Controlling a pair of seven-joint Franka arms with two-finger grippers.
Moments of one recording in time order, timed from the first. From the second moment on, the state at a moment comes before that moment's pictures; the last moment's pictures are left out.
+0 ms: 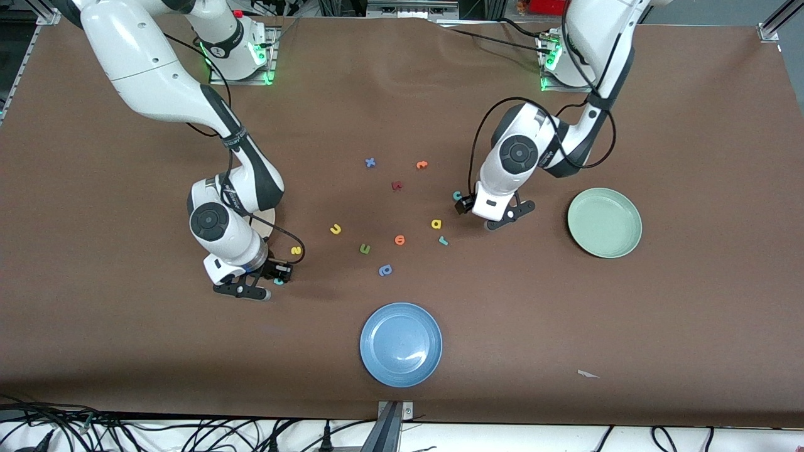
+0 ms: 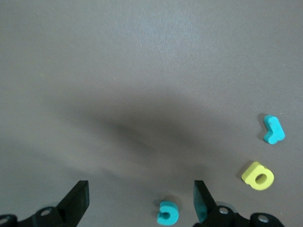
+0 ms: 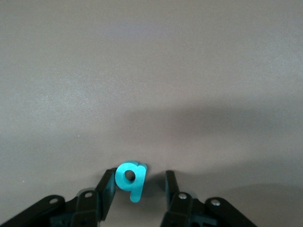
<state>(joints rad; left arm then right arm) -0.44 0.49 -0.14 -2.04 -0.09 2.44 -1.02 0.15 0.76 0.16 -1.66 -0.18 2.53 0.55</state>
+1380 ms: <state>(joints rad) -0.47 0.54 -0.19 -2.03 -0.09 2.49 -1.08 0.10 0.51 0.14 -1.88 -0.26 2.32 0.48</state>
